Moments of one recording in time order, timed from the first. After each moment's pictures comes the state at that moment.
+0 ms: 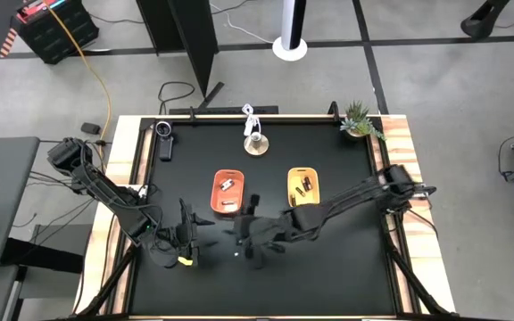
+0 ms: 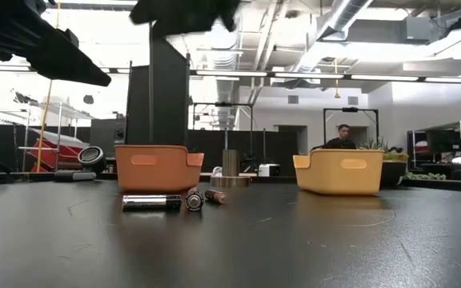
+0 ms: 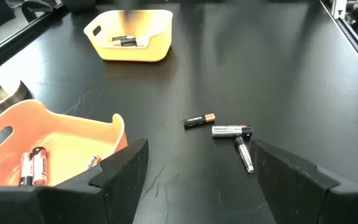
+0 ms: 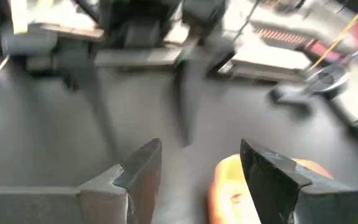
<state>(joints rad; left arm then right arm) -0.75 1.26 0.58 0.04 -0.85 -0.48 0.33 1.99 1.51 -0.01 0.50 0.02</state>
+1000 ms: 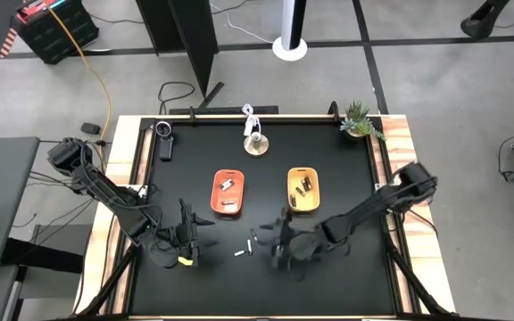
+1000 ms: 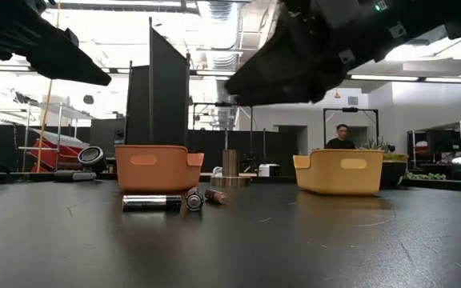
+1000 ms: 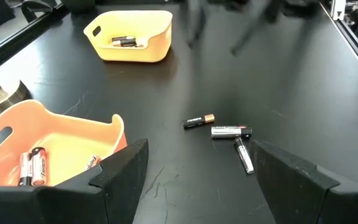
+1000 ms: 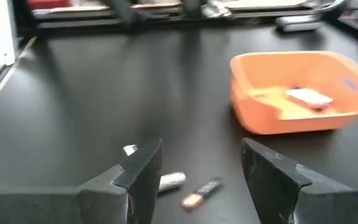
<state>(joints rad) -0.75 1.26 0.58 0.04 -0.85 -0.48 0.45 1.80 0.91 0.42 0.62 0.30</state>
